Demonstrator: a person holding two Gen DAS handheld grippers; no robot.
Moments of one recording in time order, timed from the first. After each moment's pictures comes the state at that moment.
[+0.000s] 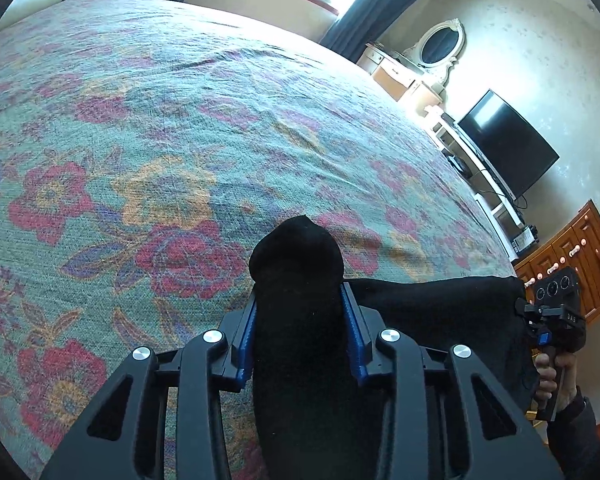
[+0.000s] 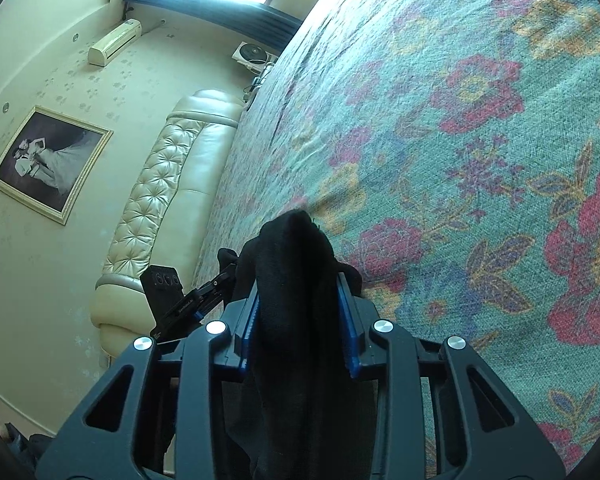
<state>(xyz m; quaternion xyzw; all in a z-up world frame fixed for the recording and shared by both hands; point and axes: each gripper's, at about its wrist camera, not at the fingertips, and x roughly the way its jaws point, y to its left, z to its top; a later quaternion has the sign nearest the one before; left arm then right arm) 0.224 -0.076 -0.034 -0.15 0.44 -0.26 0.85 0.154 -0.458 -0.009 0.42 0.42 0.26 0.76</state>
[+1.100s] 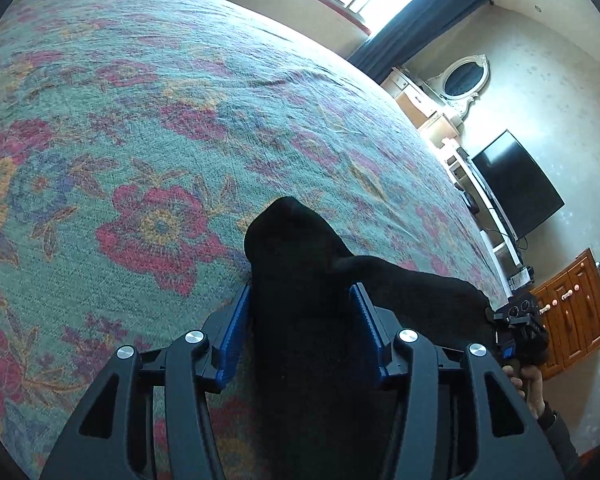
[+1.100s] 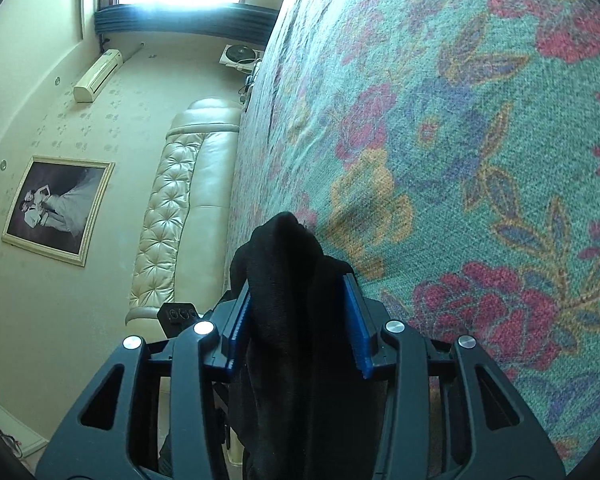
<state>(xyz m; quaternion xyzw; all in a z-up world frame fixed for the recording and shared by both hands) 0.252 0.025 -0.043 -0.21 0.44 -0.24 0.84 0.236 -0.405 -0.066 0.51 0.43 0.26 0.70</state>
